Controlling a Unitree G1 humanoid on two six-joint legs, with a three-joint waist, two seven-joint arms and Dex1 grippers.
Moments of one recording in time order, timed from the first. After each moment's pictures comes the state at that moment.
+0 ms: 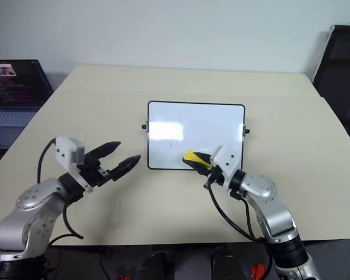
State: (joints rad) left arm -0.08 0.59 0.30 -0.34 -0.58 0.47 -0.67; right arm -0.30 -0.30 0.21 -0.31 0.14 0.32 0.65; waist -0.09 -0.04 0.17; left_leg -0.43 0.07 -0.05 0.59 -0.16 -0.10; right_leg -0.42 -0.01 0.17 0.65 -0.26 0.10
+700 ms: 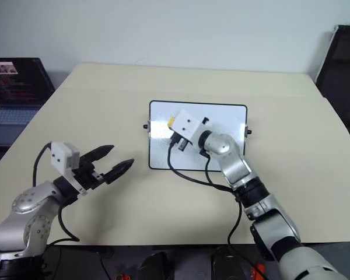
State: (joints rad) left arm -0.07 0.61 0.30 -0.22 -0.53 0.36 -0.76; right arm -0.83 -0.18 0.38 0.31 -0.19 0.21 0.50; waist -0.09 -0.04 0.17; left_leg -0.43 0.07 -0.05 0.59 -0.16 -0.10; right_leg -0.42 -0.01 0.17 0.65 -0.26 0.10
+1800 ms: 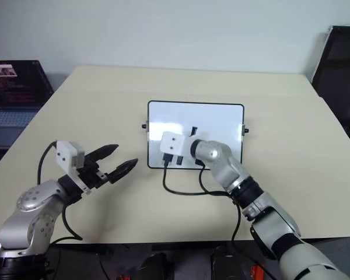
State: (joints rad) left arm -0.09 0.61 0.27 -0.23 -0.53 0.37 -0.75; right arm -0.90 -0.17 0.49 0.38 -0.36 0.14 0.49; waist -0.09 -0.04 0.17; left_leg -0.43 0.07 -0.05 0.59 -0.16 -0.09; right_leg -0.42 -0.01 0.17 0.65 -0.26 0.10
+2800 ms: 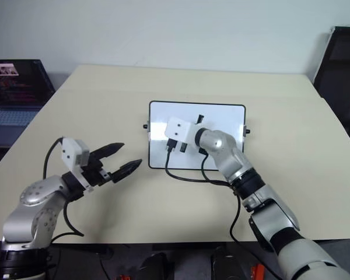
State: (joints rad) left arm -0.13 0.62 0.24 -0.18 -0.50 0.34 -0.82; right arm -0.89 -0.20 0.45 0.34 -0.33 0.20 0.64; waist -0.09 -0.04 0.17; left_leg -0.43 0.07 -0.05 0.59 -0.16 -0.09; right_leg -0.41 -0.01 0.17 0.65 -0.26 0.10
